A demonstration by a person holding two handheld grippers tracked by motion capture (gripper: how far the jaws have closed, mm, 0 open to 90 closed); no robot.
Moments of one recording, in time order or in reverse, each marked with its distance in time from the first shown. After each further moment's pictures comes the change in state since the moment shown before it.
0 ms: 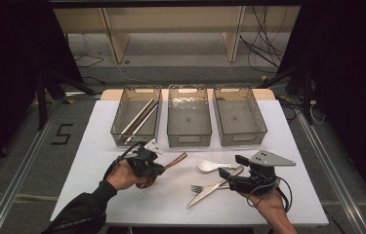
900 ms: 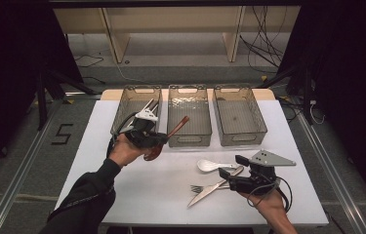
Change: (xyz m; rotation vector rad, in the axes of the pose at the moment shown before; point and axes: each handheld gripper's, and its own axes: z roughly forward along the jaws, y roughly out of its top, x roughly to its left) left arm 0.035 0.054 -0.033 -0.228 0.031 -0.093; right arm -0.001 -0.001 0.000 -0.001 0.004 0.000
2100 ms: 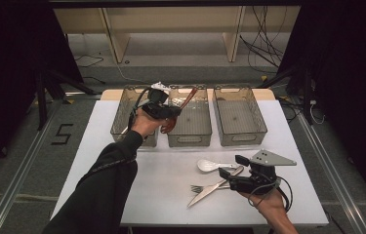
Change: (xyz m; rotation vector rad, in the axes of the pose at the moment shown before) left arm 0.037 0.066 0.044 -0.096 0.062 -0.085; right arm -0.001 0.000 0.000 -0.002 0.012 0.008
